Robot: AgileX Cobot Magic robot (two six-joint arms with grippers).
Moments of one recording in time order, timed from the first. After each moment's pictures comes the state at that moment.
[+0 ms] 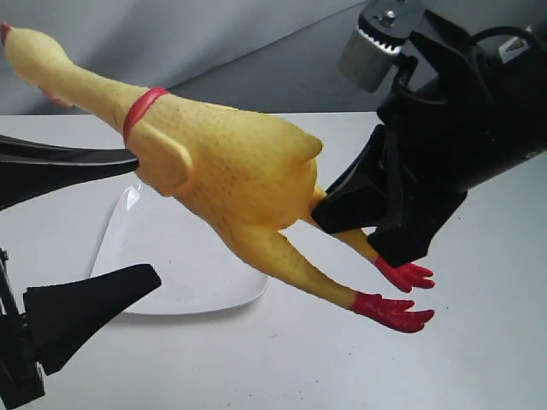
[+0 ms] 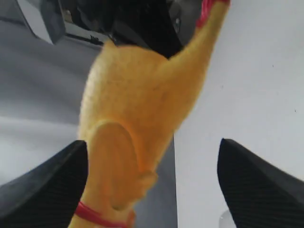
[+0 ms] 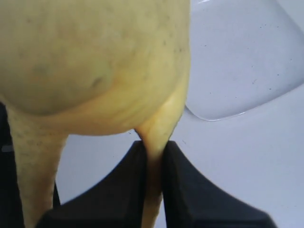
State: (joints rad) left arm -0.39 0.78 -0.45 1.52 -0.50 -0.22; right arm 0.51 1.33 -1.15 0.58 1.04 -0.80
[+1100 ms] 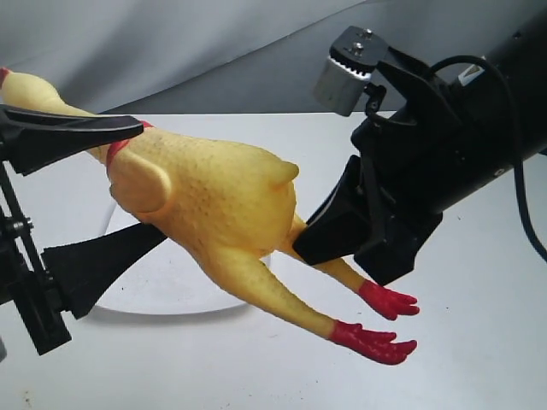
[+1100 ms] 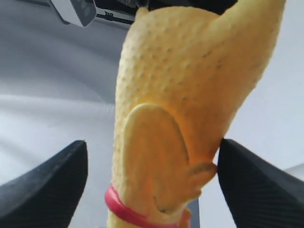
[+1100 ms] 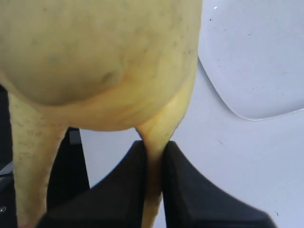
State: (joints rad) left arm -0.41 0.86 -0.45 1.21 -0.39 0.15; right arm 0.51 1.40 -1.15 0.68 1.11 -0.87
